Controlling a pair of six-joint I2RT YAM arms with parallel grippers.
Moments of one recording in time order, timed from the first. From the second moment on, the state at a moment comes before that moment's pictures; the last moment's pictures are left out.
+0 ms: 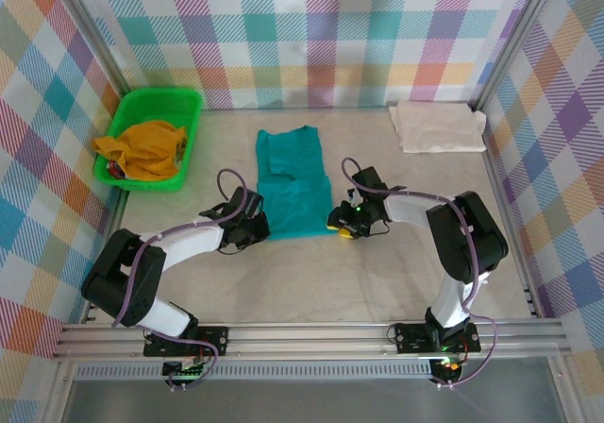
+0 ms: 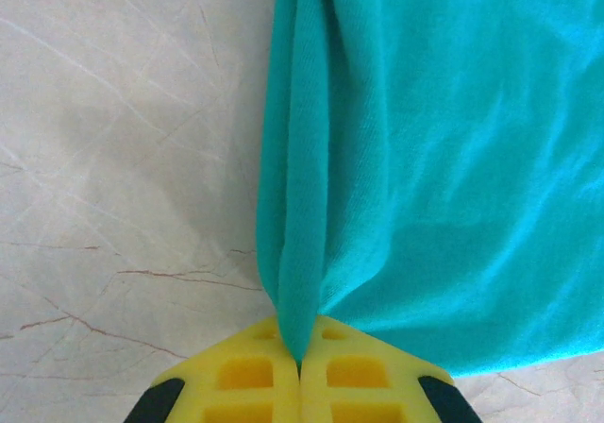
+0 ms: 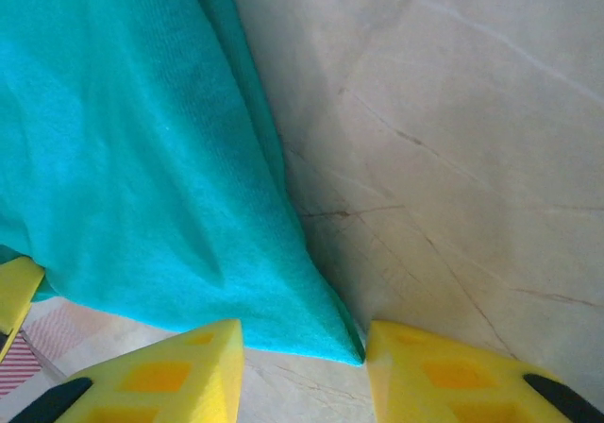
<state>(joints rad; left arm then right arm) -0.51 1.49 0.72 -0.27 0.04 -0.81 0.48 1.78 0.94 -0.32 -0.50 0.80</state>
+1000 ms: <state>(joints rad) -0.51 1.33 0.65 -0.32 0.02 -0.82 0.51 1.65 0.89 -0.24 -0.50 0.78</state>
